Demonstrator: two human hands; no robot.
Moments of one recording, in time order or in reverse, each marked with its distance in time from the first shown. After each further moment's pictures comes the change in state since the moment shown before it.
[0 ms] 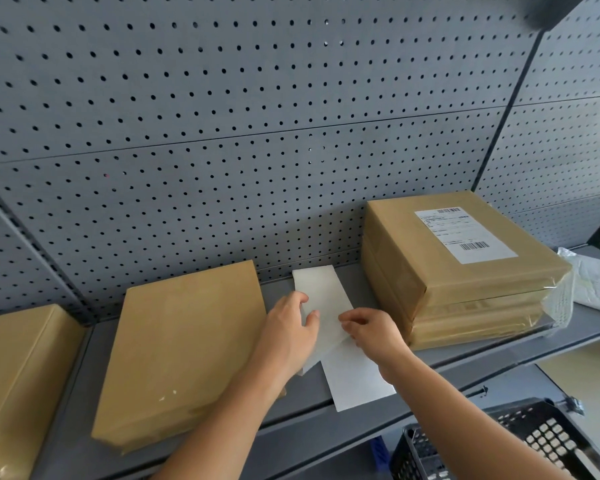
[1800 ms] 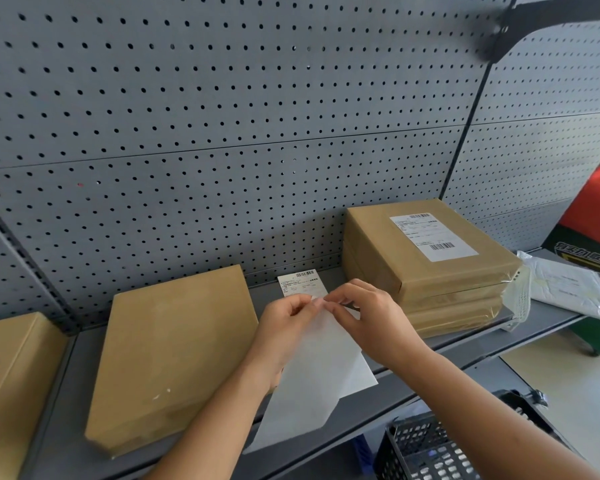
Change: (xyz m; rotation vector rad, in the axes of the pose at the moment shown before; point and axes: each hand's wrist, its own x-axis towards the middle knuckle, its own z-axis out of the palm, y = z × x) left_hand -0.021 0.017 -0.009 -0.790 -0.182 -0.025; right_hand -0.060 -0.050 -0.033 -0.510 0.127 -0.718
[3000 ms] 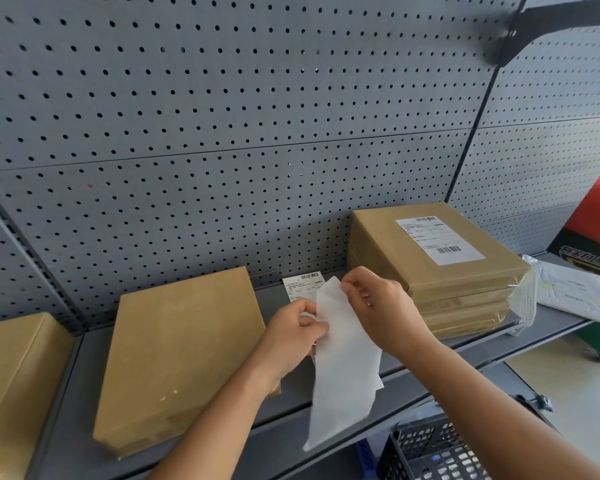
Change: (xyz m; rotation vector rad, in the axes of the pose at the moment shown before) left_hand -0.006 0.009 -0.005 0.084 -0.077 -0.115; right_hand 0.012 -0.012 -0.013 -0.058 0.039 0.131
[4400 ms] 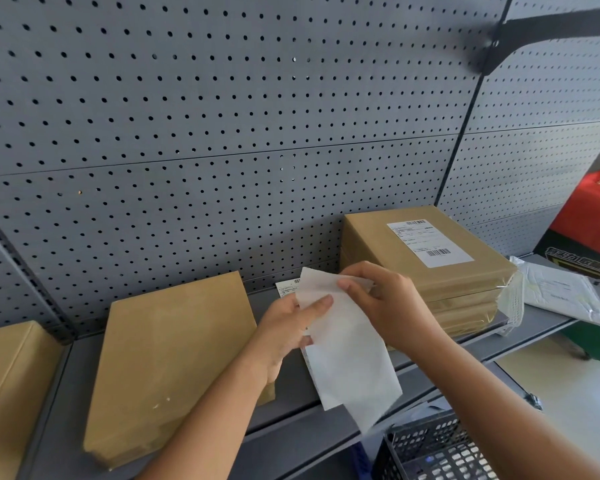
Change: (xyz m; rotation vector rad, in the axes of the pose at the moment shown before) left_hand 0.005 0.019 0.001 -0.213 -0.032 -0.032; right_hand -0.003 -0.015 -0.032 0.177 0.032 -0.037
